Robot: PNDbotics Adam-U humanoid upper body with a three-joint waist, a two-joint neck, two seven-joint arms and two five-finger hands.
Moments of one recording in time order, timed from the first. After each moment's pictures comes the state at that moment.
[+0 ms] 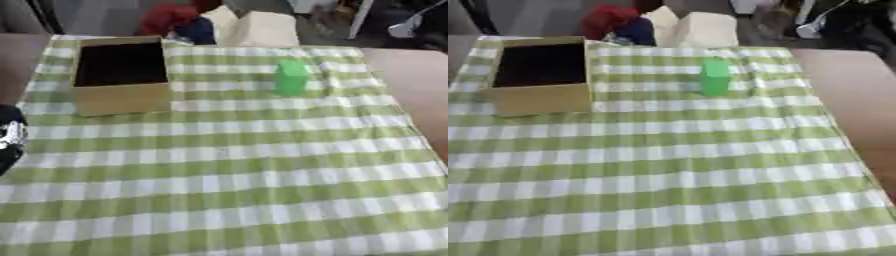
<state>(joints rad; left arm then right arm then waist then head) -0.21 0.26 0.04 -1.77 0.08 0.05 0.14 -0.84 -0.87 0.06 -1.22 0.36 -0.23 0.31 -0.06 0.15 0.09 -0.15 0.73</state>
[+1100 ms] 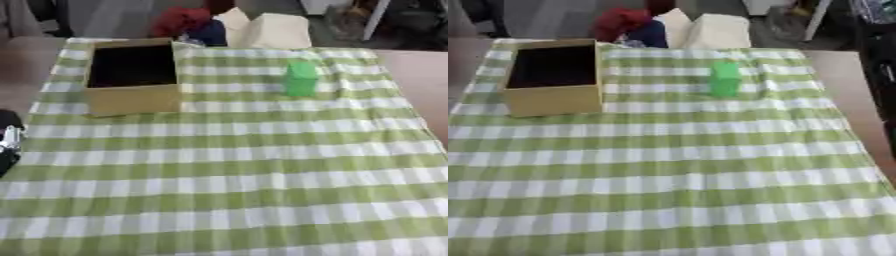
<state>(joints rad) -0.21 0.26 0.03 -1.77 0.08 0.05 0.13 -1.10 -0.67 -0.10 -0.73 0.04 -0.15 0.01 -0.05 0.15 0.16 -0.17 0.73</state>
